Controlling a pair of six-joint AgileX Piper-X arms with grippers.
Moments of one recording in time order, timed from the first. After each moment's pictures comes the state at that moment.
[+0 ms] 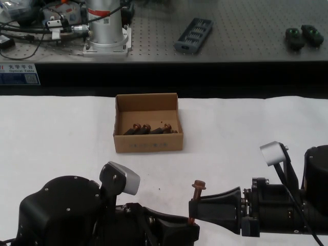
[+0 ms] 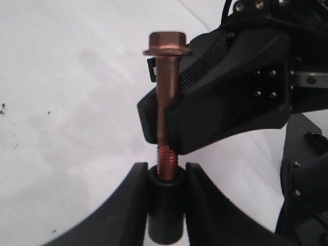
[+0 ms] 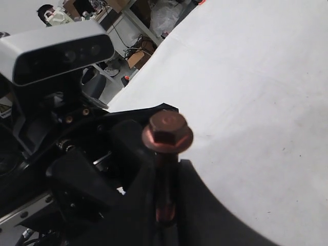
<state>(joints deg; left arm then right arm) -42.2 82.3 -19.2 -39.1 28.6 -22.5 37.2 80.9 -17.3 -37.6 -46.7 29.1</state>
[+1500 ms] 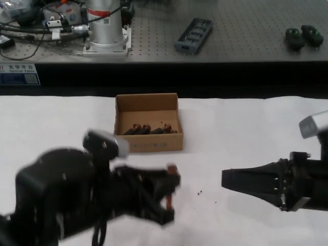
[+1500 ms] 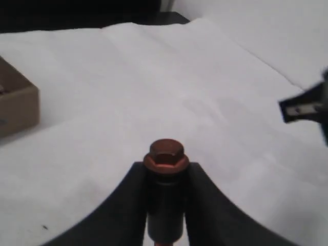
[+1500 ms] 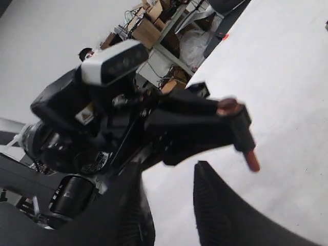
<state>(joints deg) -36.7 83.2 -24.5 -38.4 17.8 -15.5 25.0 73.5 -16.9 -39.9 -60.0 42.4</state>
